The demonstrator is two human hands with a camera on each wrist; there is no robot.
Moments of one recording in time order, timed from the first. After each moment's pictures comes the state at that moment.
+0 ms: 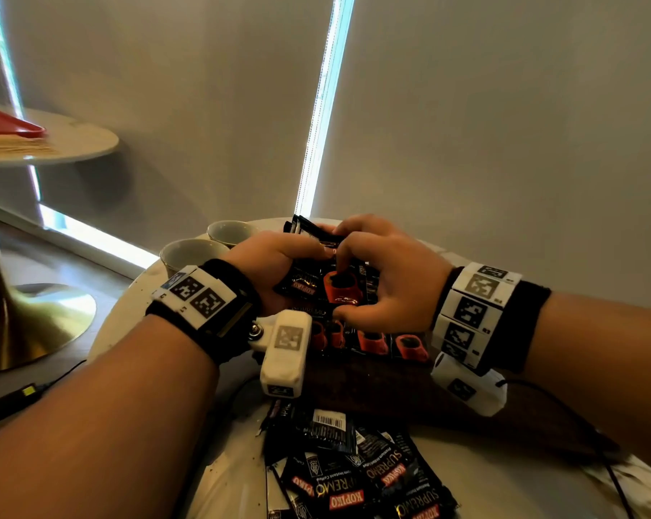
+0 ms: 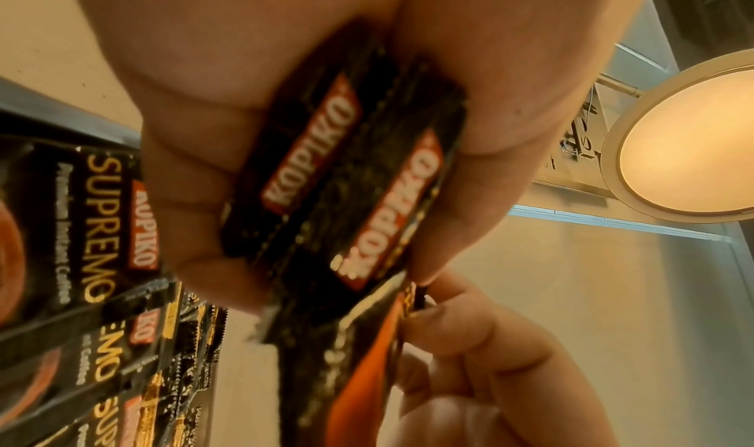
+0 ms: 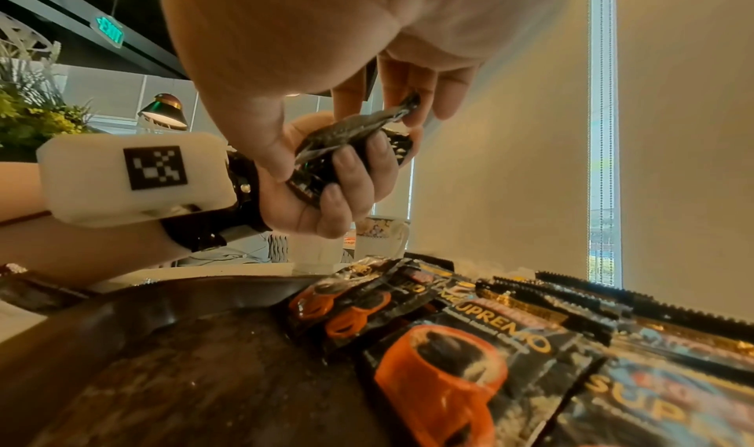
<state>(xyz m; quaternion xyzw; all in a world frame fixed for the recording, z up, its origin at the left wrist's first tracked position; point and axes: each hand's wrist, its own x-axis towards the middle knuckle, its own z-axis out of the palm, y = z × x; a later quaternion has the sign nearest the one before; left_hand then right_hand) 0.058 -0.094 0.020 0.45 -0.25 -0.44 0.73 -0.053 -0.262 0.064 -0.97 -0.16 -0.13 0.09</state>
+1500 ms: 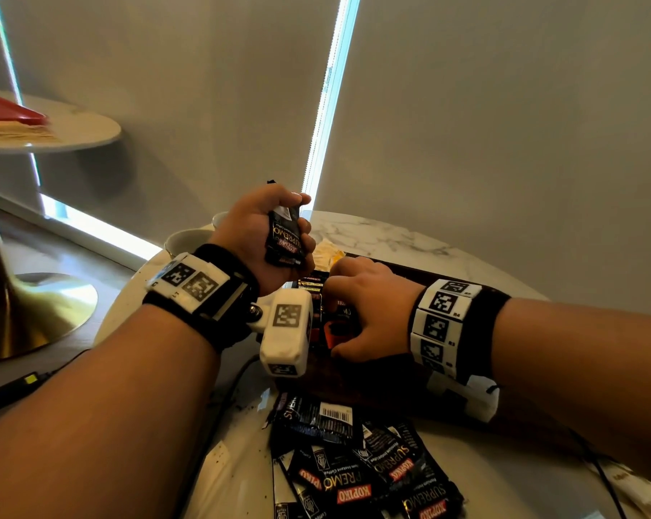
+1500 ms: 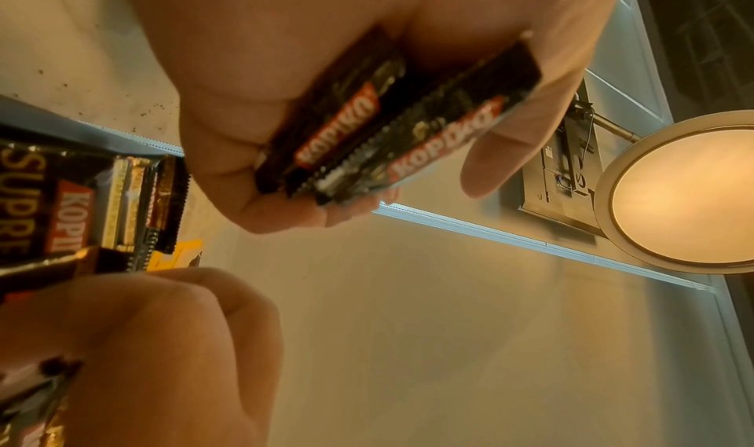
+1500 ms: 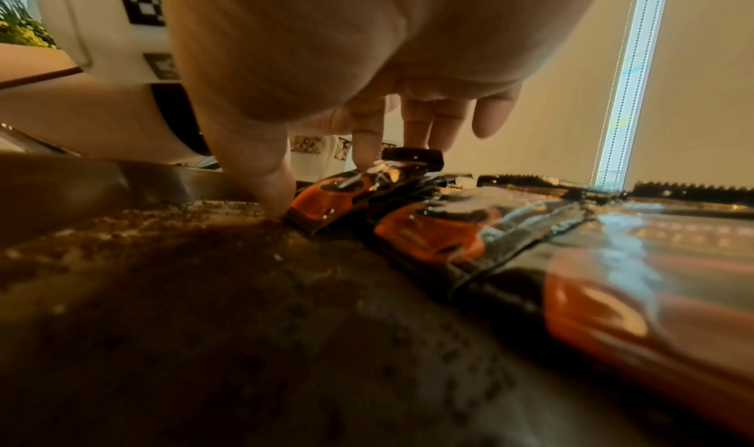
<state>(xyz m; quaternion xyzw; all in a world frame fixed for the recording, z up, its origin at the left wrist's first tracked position) 0.067 -0.086 0.026 0.40 -0.15 -0.33 0.84 -0.034 -0.249 0.028 -0.99 -0.10 0.04 -0.07</state>
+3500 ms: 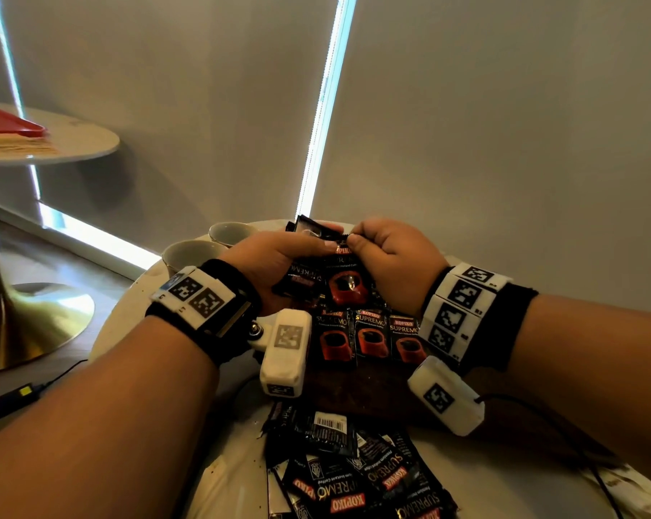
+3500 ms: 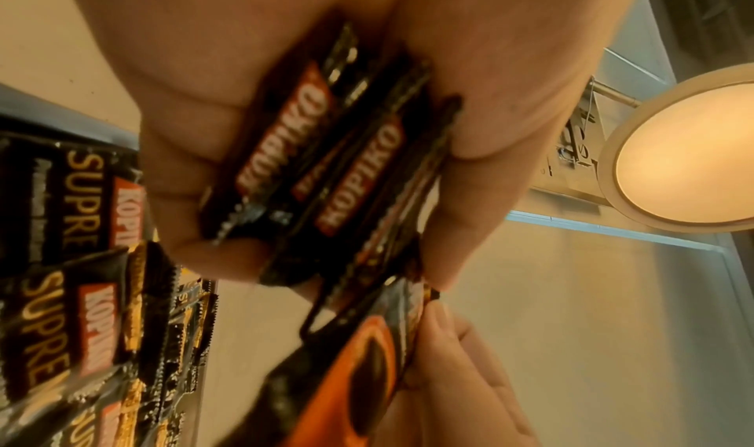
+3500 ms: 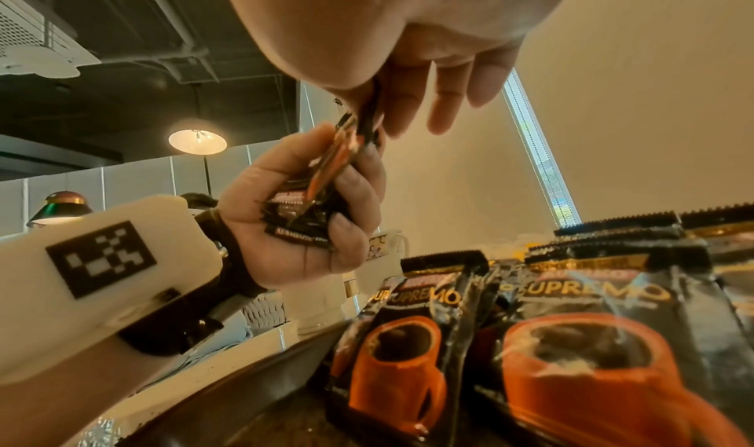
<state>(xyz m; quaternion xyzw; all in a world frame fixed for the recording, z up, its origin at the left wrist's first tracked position) 0.056 -0.093 0.025 0.48 -0.23 -0.40 0.75 -0.031 -0.258 0.057 -0.95 -0.02 -0.22 0.23</state>
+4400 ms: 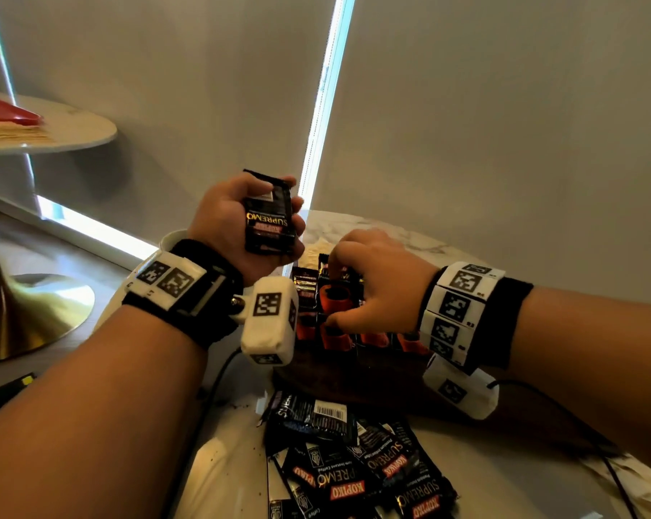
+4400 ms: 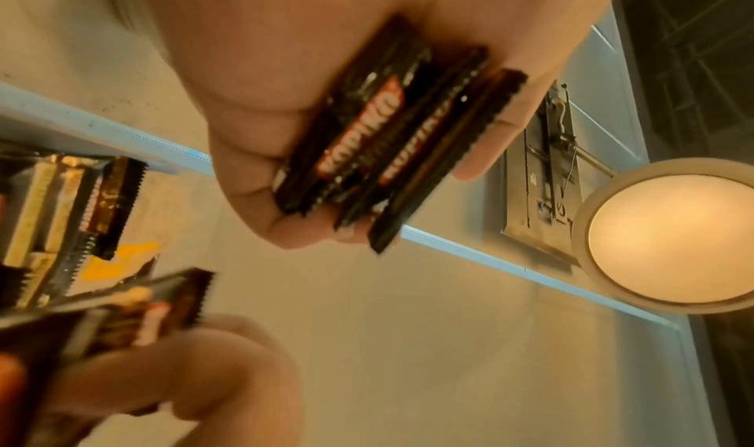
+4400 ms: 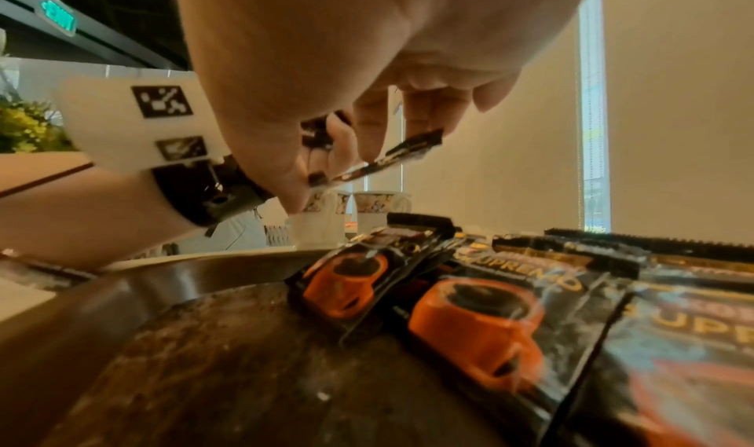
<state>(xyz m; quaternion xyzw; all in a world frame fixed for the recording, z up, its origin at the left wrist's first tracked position) 0.071 -0.076 0.032 0.35 -0.17 -0.30 0.87 -0.044 -0.249 0.053 -0.99 -0.09 -0.06 -0.01</state>
